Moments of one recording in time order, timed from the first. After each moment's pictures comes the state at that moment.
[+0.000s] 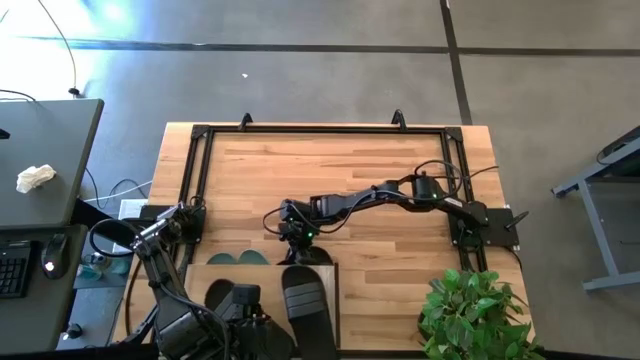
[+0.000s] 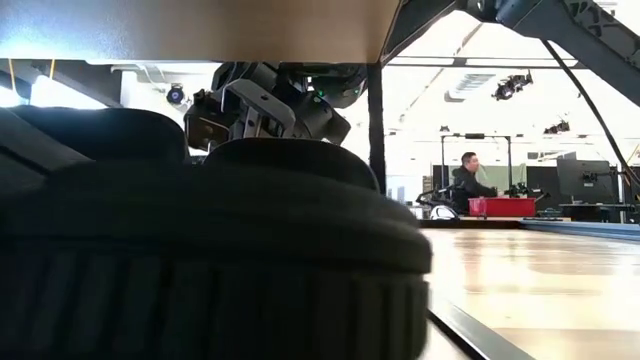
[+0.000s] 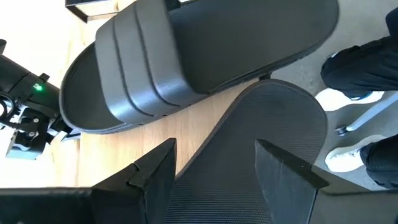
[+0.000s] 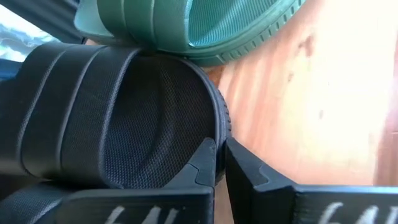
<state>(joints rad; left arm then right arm) -0.82 2.11 2.36 -1.57 -0.49 -0.82 0.00 2.42 1.75 -0.22 -0.61 0.04</state>
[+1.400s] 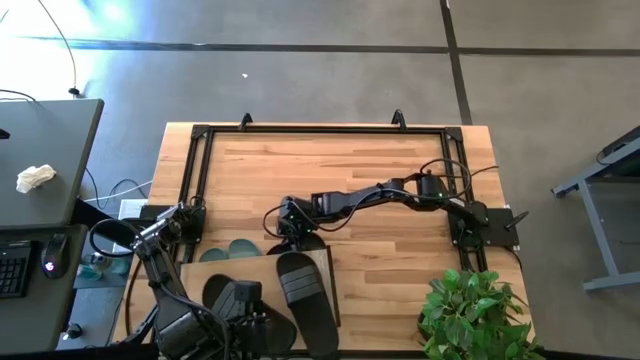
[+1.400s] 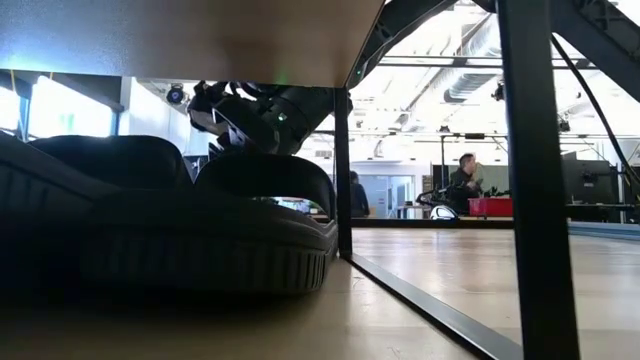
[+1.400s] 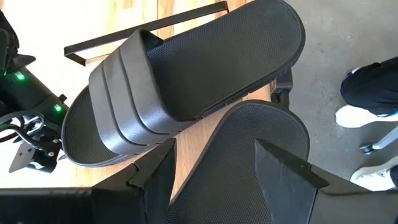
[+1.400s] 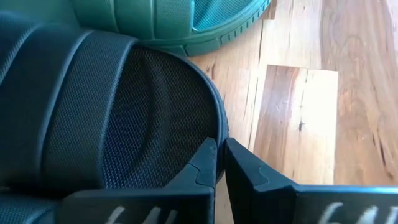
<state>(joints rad) -0.82 2.11 2.36 -1.57 -0.60 -0.79 0.00 2.36 1.75 -0.25 -0.31 -0.06</state>
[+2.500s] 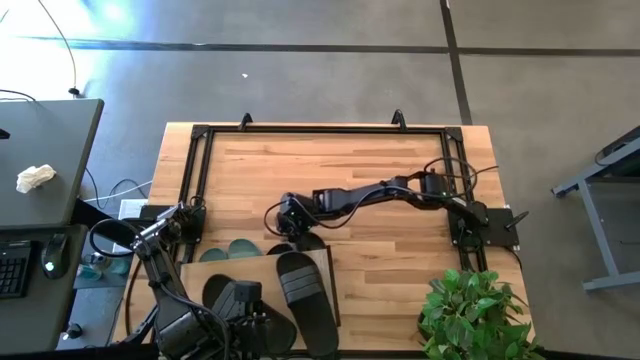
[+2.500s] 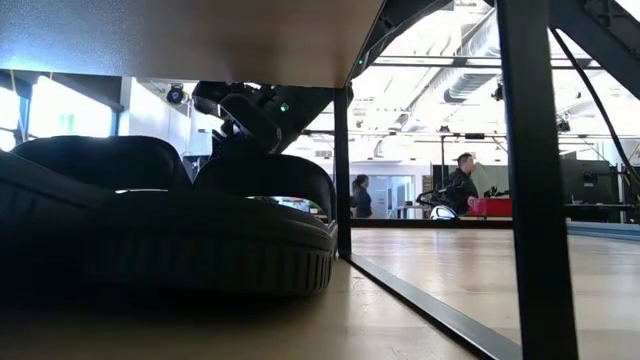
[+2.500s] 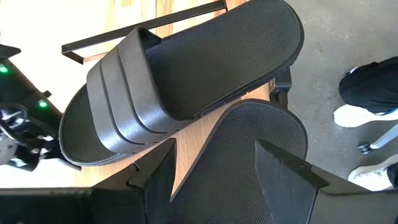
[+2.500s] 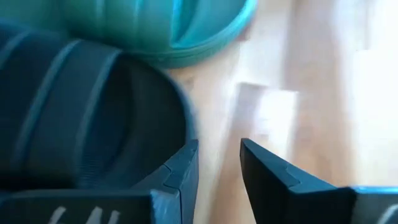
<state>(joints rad) -0.82 2.11 2.36 -1.57 -0.59 -0.80 0.00 2.32 1.75 -0.26 -0.25 -0.15</state>
